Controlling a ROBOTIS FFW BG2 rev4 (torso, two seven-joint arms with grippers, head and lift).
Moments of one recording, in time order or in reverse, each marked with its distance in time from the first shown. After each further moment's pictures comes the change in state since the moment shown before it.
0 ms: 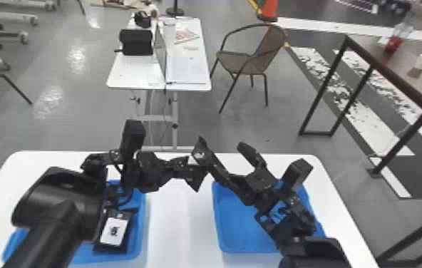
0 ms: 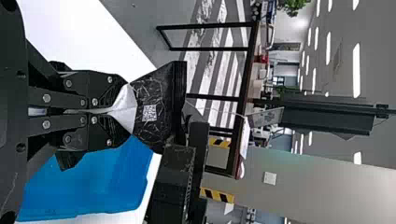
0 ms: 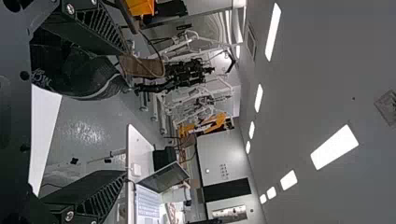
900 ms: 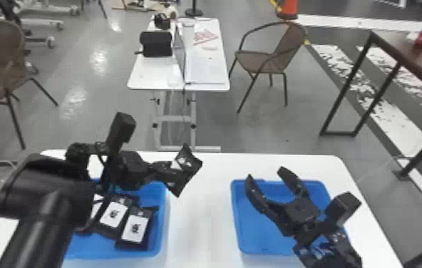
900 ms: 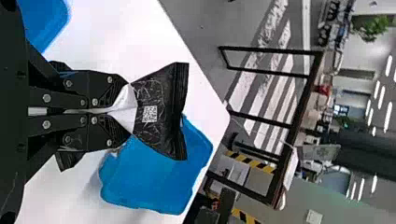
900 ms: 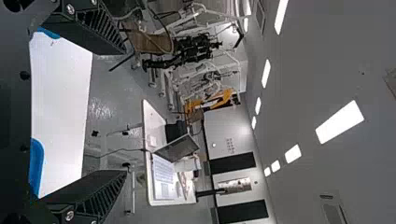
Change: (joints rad) left arm 0.097 0.024 0.171 -0.324 -0.273 0.361 -0.166; right arm 0.182 -0.011 -0.060 -0.112 0.008 -0.031 -0.047
